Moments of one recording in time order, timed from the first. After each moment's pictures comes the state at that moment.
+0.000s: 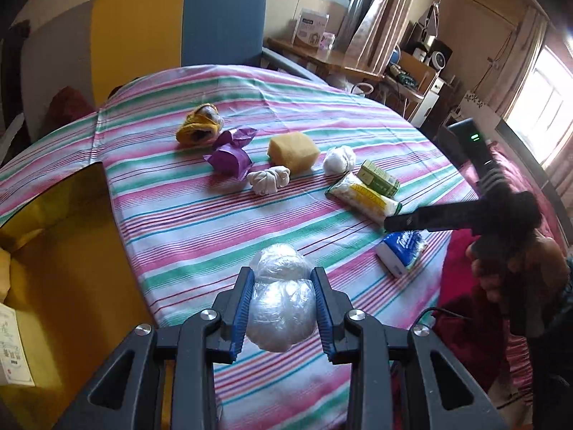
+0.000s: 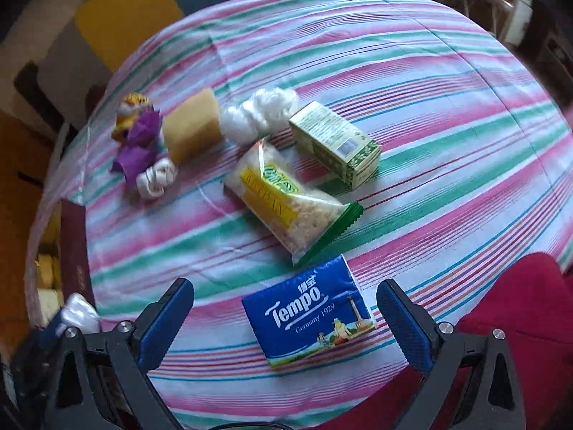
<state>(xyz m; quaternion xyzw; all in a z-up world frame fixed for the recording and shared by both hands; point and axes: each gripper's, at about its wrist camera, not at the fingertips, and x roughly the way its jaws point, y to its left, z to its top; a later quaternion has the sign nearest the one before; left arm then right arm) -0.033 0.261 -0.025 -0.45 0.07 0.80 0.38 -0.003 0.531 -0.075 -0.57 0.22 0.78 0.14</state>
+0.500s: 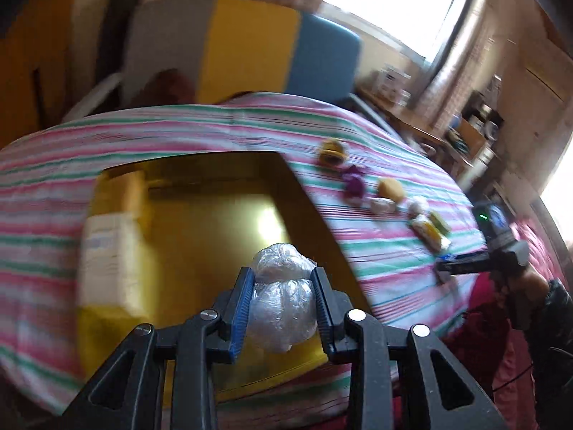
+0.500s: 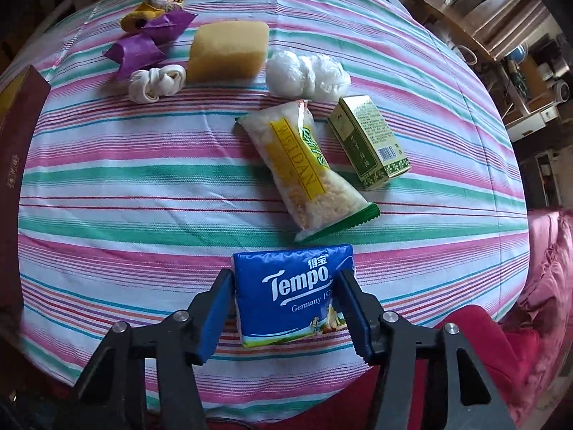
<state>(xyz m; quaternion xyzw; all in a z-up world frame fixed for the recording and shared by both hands) -0.036 0.054 -0.005 -0.44 -0.03 0.87 0.24 -0.017 0.472 -0.096 -0.64 0.00 0.75 0.15</state>
